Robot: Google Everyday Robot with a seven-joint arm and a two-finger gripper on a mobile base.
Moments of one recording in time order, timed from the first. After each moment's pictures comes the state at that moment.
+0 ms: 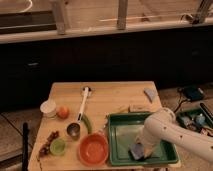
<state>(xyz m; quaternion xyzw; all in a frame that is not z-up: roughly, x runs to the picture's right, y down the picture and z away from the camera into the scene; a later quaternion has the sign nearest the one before) 0.209 0.307 0.742 -0.34 -0.12 -0.16 0.92</state>
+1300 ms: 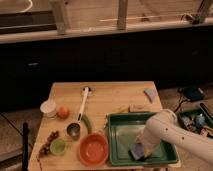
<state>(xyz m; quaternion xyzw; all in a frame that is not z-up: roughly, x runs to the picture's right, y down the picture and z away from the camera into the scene) 0.209 0.310 0.742 -0.33 -0.13 -0.17 0.92</state>
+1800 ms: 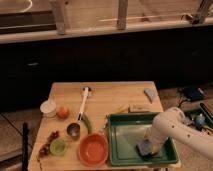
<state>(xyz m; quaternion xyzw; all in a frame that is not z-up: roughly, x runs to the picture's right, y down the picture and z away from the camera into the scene) 0.237 0.292 0.768 -0.33 -0.11 -0.14 0.93</state>
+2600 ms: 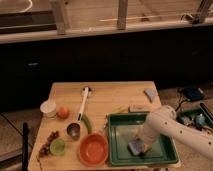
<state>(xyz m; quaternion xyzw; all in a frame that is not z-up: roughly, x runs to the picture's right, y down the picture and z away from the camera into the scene) 0.194 0.303 0.755 -0.32 -0.18 -0.20 0.91</state>
